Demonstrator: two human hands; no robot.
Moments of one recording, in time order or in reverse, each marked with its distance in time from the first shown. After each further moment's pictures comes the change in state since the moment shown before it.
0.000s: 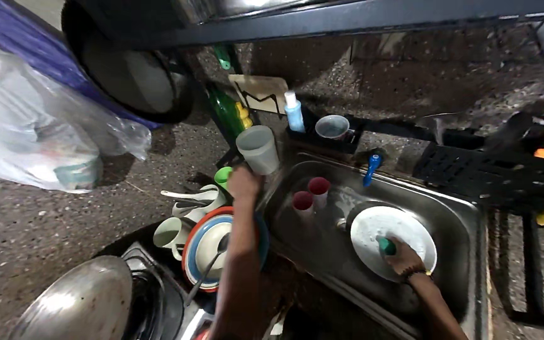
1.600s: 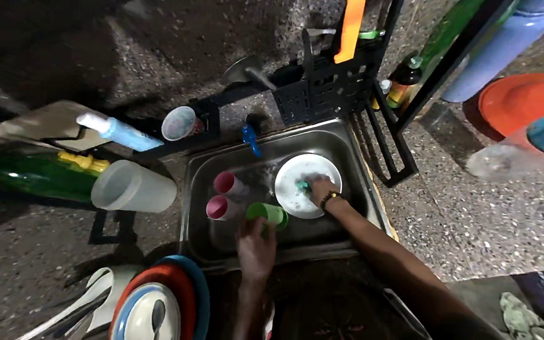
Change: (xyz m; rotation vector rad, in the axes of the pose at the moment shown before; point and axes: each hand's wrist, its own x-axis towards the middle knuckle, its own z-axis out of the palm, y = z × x) left_hand -0.195 0.039 0.120 -0.258 -0.149 0.915; right_hand -0.009 -0.007 -0.013 0.106 0.041 0.063
